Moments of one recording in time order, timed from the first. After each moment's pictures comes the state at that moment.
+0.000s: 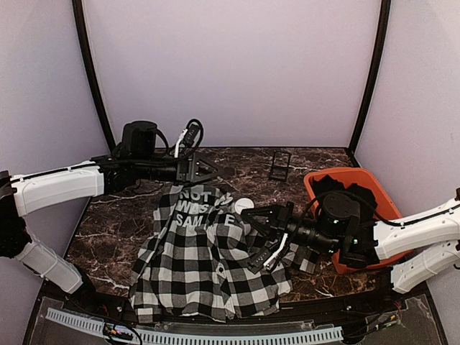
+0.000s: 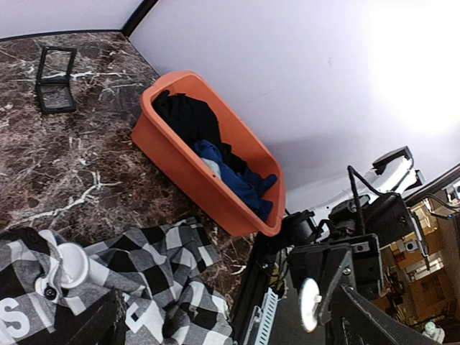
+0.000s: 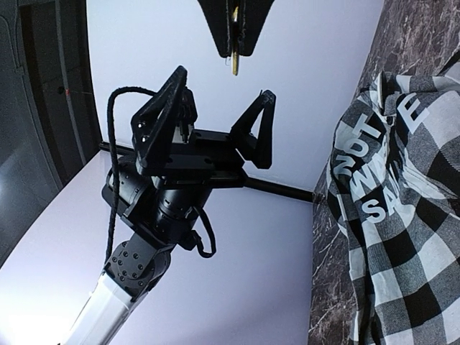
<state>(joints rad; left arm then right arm) -0.67 1.42 1.07 0.00 0.69 -0.60 1.22 1.22 0.56 0.65 0.05 -1.82</state>
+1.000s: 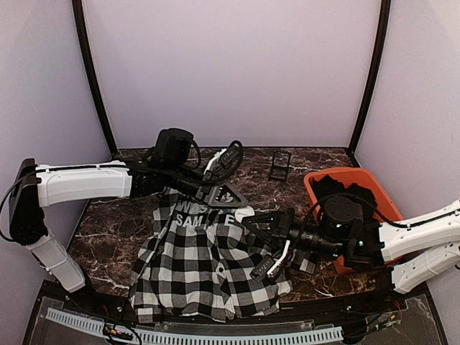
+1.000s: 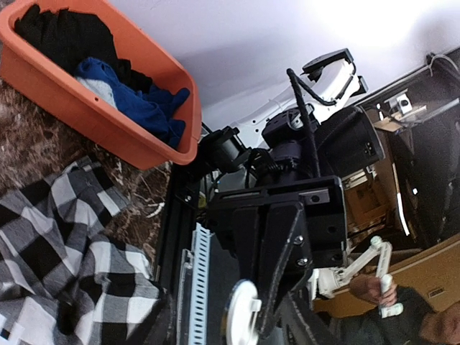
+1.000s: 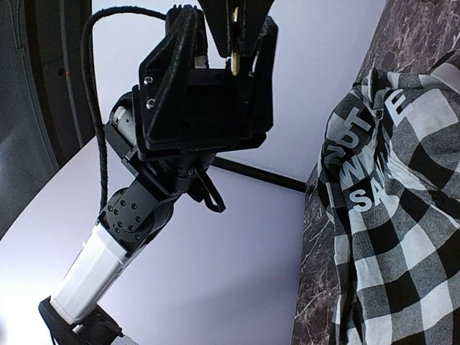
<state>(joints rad) -0.83 1.60 1.20 -0.03 0.99 -0.58 1.26 1.17 0.56 0.55 0.07 -1.86</state>
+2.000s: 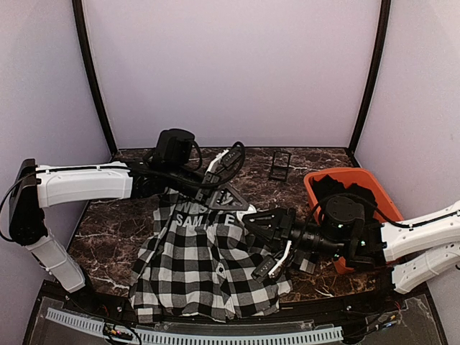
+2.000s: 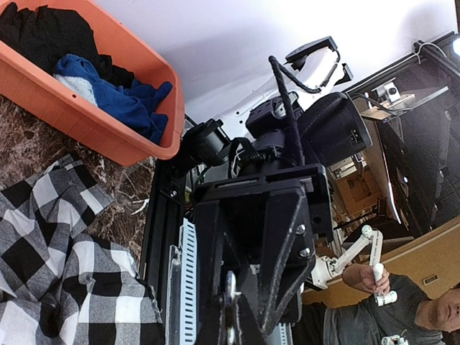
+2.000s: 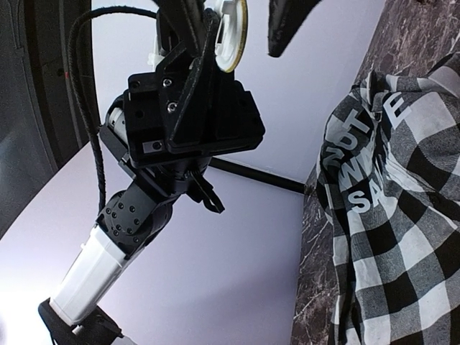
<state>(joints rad) -0.85 1.60 1.20 0.00 1.03 -0.59 1.27 1.15 0.56 0.53 0.07 -1.87</state>
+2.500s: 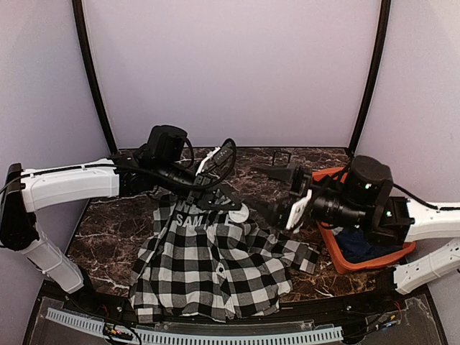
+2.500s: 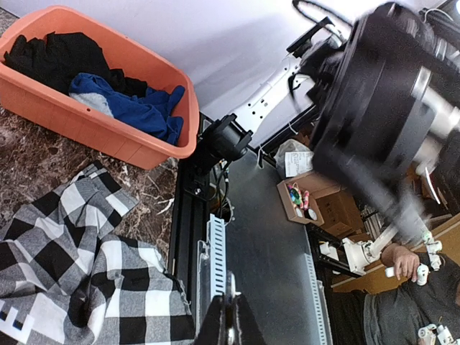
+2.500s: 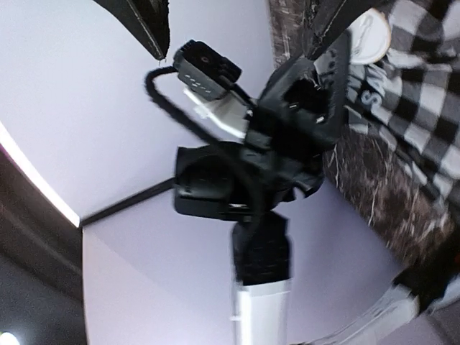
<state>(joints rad) -0.85 1.53 1.20 -0.12 0.97 -0.40 1.25 1.05 0.77 0.31 0.03 -1.20</state>
